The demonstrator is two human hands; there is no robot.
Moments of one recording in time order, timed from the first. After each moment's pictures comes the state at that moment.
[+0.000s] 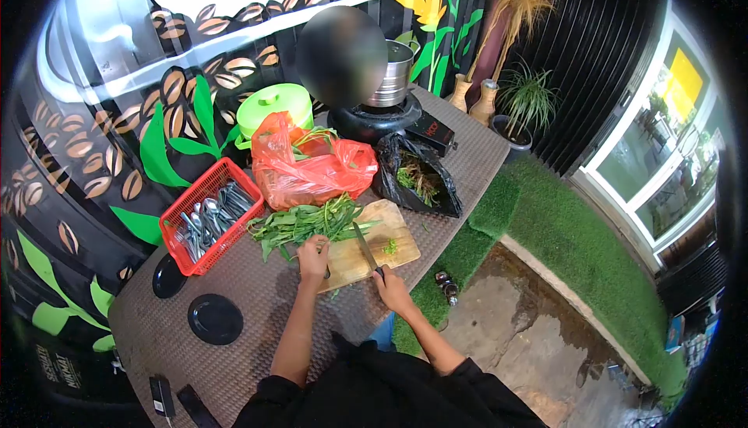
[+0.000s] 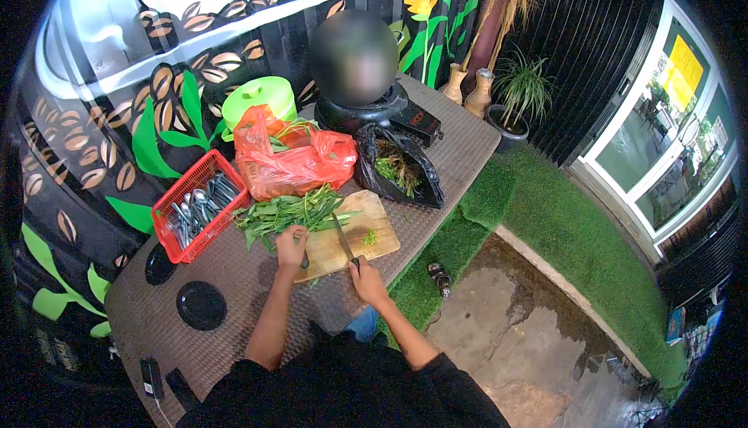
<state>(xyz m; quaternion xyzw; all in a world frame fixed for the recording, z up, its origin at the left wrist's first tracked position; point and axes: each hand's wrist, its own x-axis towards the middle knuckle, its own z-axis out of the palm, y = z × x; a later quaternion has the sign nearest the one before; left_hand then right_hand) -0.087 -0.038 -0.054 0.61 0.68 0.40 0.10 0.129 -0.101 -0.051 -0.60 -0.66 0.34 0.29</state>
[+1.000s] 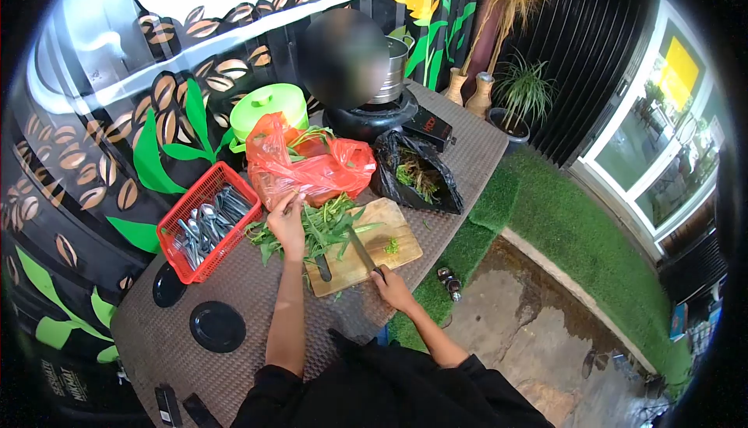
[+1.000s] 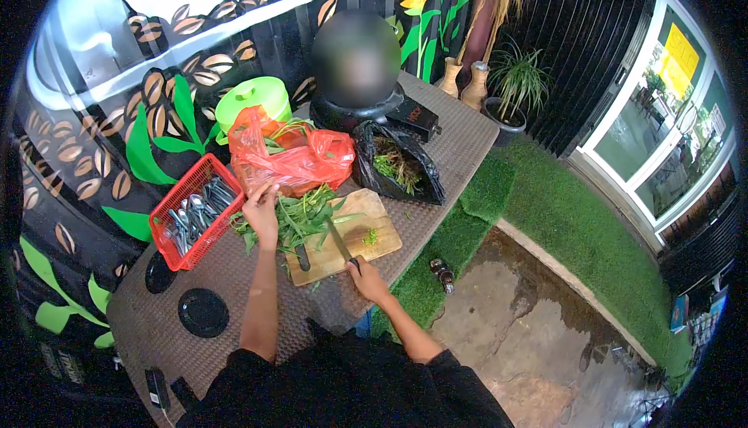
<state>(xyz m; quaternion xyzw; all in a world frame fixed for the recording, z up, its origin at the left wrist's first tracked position) -0.100 0.011 0.045 0.40 0.48 0.75 0.23 0.127 -0.092 -0.067 -0.56 -0.67 0.37 0.32</state>
